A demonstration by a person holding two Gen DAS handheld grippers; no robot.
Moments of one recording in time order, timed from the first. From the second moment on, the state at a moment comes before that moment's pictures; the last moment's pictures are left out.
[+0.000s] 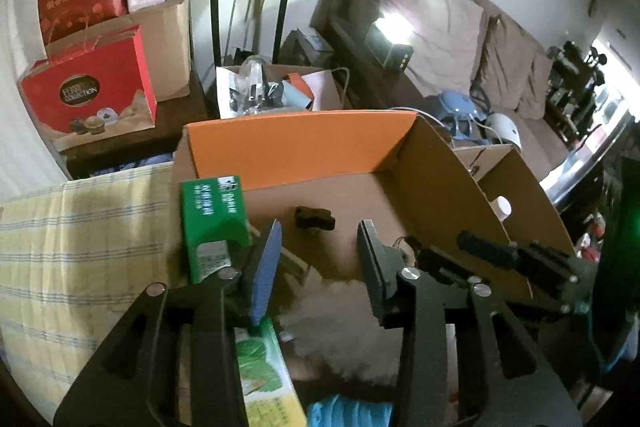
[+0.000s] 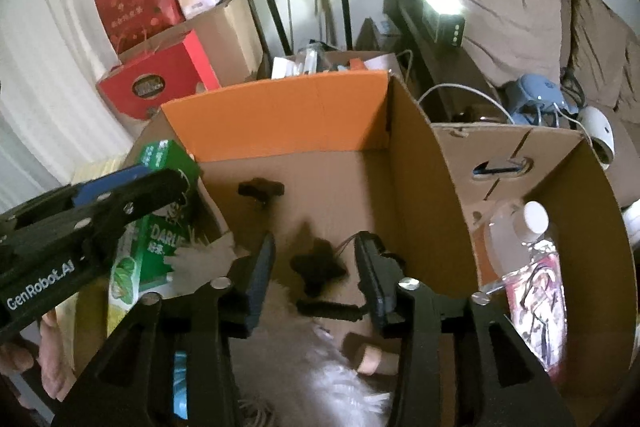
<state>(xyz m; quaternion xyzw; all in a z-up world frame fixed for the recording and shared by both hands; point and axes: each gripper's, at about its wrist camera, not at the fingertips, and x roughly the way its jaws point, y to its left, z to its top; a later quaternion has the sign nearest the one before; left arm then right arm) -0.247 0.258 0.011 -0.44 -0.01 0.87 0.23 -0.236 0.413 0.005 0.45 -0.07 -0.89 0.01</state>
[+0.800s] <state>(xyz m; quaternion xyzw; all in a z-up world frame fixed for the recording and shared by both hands) -0.209 0.171 0.044 -0.40 -0.02 0.90 0.18 -0.208 0.382 0.048 0.41 -0.06 -0.91 0.02</state>
